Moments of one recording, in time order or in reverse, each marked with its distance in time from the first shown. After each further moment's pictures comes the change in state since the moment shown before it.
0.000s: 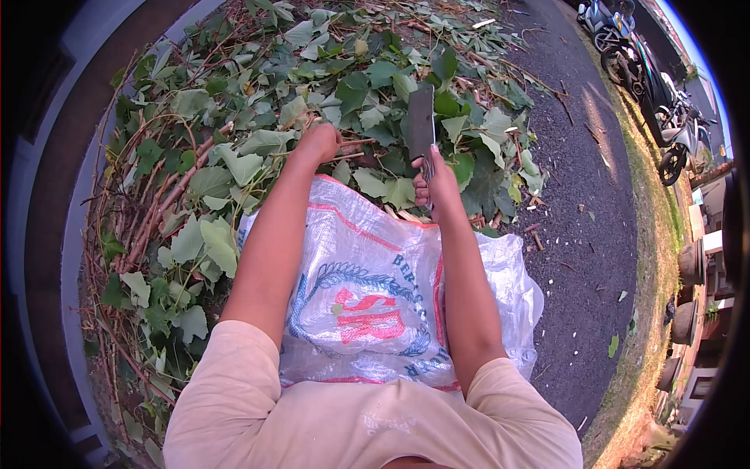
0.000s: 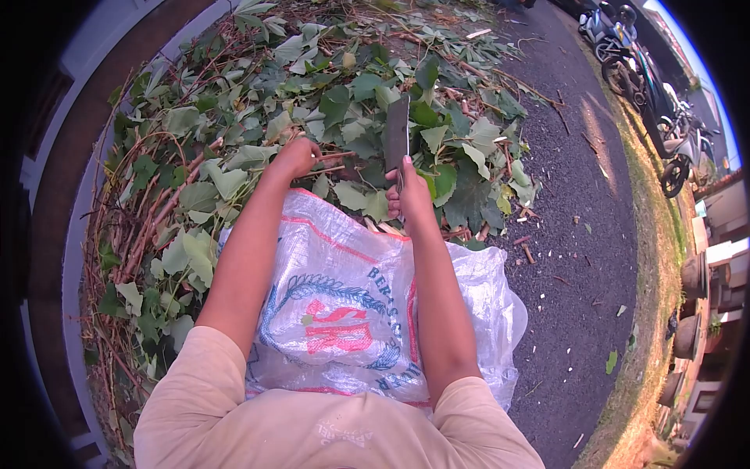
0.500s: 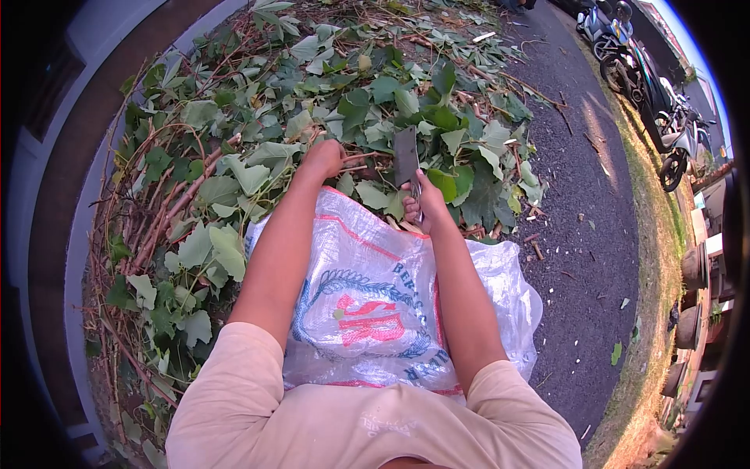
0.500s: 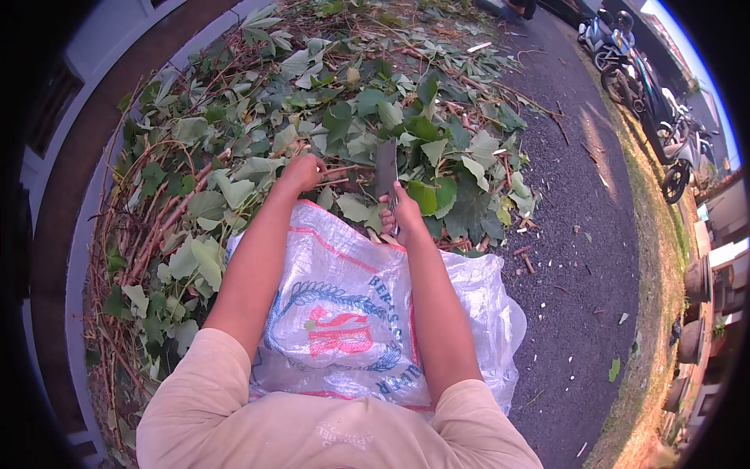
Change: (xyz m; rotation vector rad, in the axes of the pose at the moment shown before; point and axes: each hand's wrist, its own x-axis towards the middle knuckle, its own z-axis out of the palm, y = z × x) left_hand -0.009 0.004 0.001 0.070 0.037 -0.071; right_hand 0.038 0.041 -0.011 0.095 -0.059 0.287
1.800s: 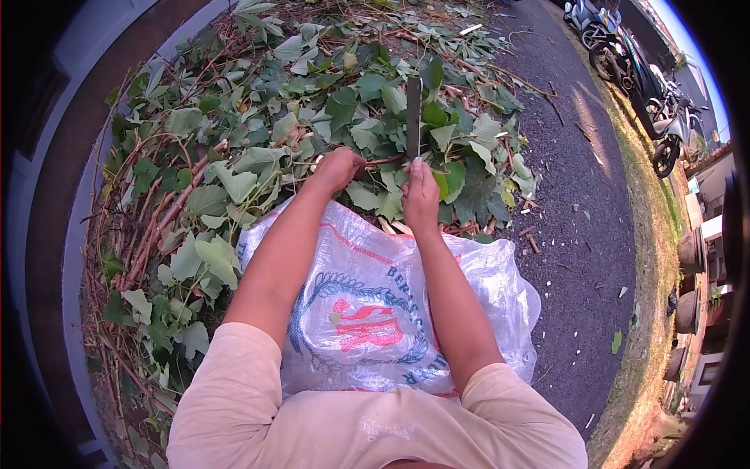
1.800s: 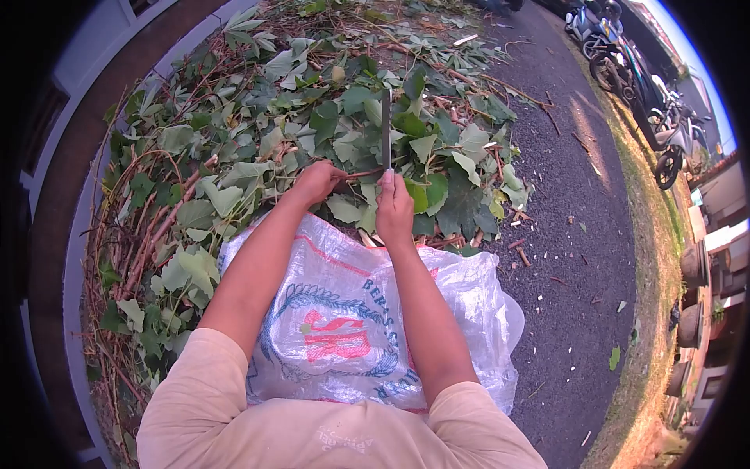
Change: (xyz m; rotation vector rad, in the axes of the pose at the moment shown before) left_hand -0.003 0.037 0.041 -0.126 0.039 0.366; right_hand -0.023 0.010 0.026 -0.354 0.257 -0.866
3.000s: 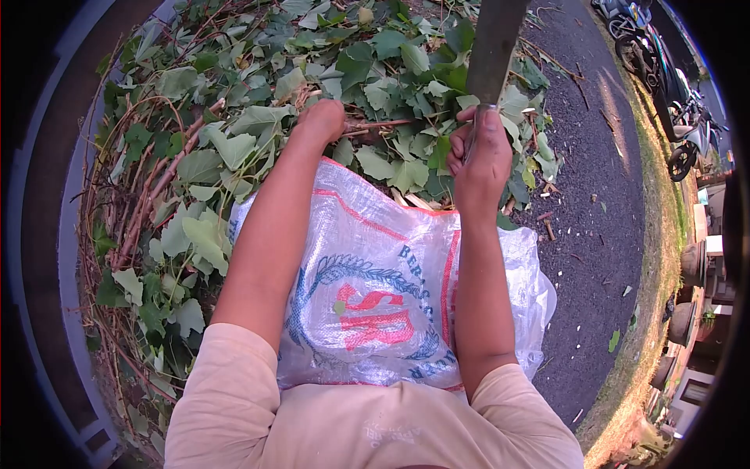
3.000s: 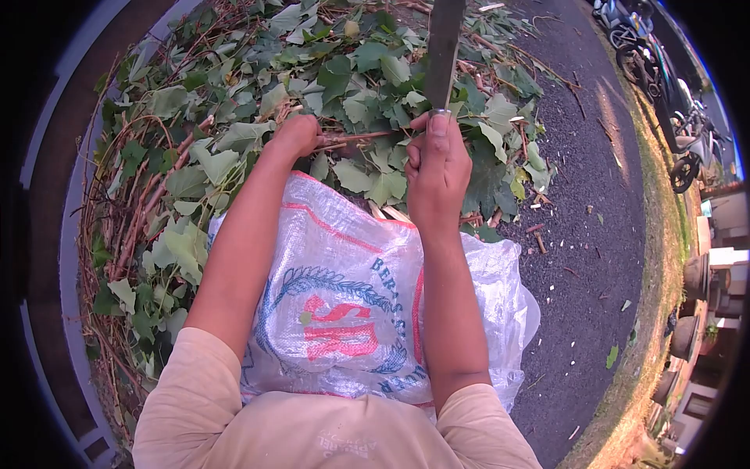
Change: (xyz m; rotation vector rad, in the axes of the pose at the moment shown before) left_hand 0.007 -0.017 -0.049 0.310 -0.203 -0.364; right_hand -0.009 -0.113 -0.009 0.180 -0.081 -0.135
